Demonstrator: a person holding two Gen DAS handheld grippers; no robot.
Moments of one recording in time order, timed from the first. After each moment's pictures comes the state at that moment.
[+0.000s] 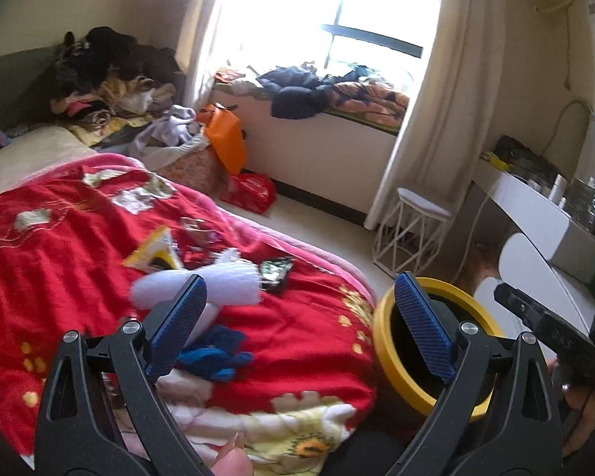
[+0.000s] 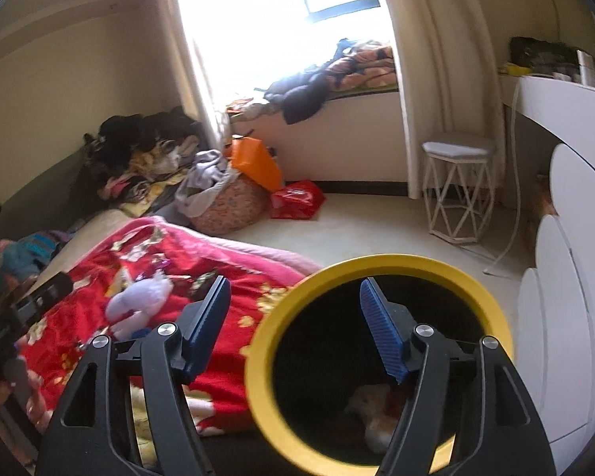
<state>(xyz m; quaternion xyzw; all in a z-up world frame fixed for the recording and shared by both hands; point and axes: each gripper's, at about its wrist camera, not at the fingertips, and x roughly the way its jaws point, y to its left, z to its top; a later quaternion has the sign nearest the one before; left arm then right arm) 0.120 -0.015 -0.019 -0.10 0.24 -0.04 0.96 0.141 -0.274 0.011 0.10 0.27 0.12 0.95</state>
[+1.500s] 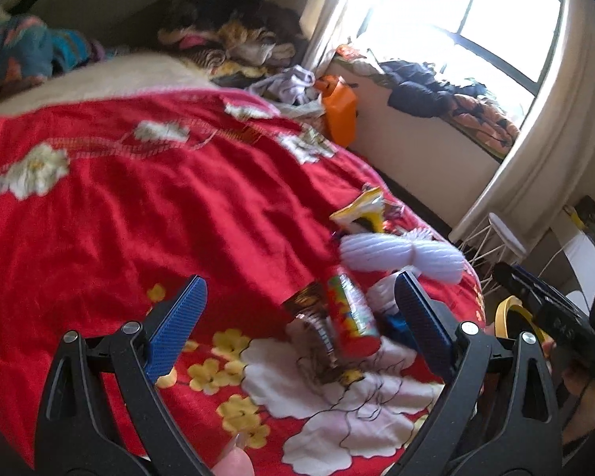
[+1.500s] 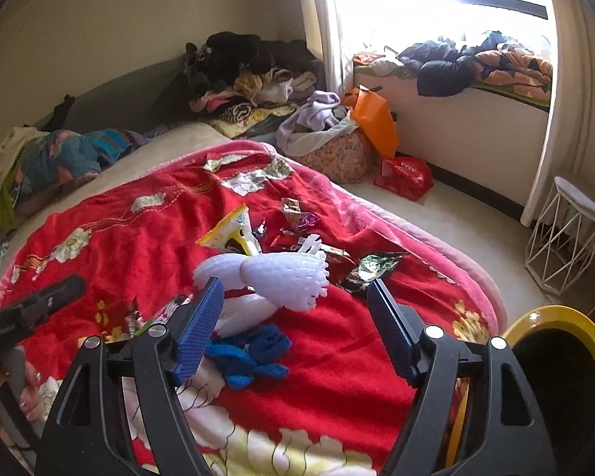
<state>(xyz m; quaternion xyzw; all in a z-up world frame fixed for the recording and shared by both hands) 0.077 0.151 -0.070 -0.21 0.30 0.11 0.92 0.212 -0.070 -0.010 -0.03 0.33 0.29 0.90</state>
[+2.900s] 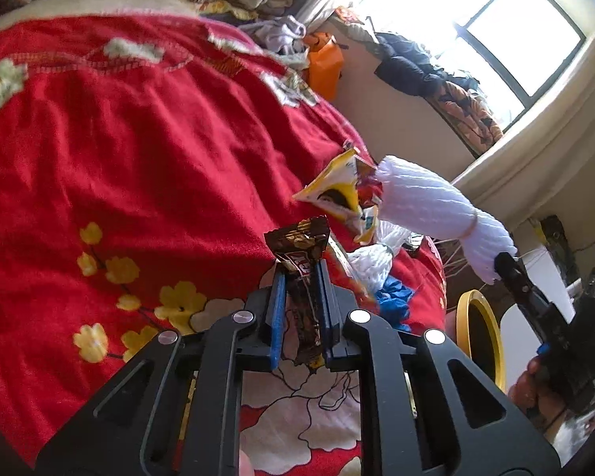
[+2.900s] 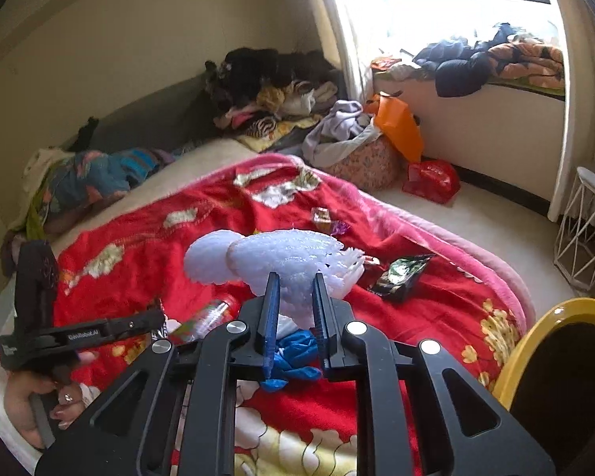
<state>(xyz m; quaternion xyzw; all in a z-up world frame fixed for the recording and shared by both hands) 0.099 0.153 -0.095 -0.30 0.35 0.03 0.88 0.193 -0.089 0.004 0.03 0.30 0.34 0.89</state>
